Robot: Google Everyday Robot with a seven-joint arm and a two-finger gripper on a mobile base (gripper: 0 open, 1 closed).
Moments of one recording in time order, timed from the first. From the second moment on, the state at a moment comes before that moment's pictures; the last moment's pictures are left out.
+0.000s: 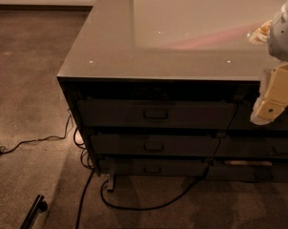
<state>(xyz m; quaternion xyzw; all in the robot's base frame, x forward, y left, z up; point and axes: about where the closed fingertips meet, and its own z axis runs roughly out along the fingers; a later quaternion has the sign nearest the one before) 0.438 -0.217 0.976 -0.60 0.78 -0.03 0.16</state>
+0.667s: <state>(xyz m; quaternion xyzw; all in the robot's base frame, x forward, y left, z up) 0.442 -0.212 0.970 -0.61 0.77 -0.03 0.17</state>
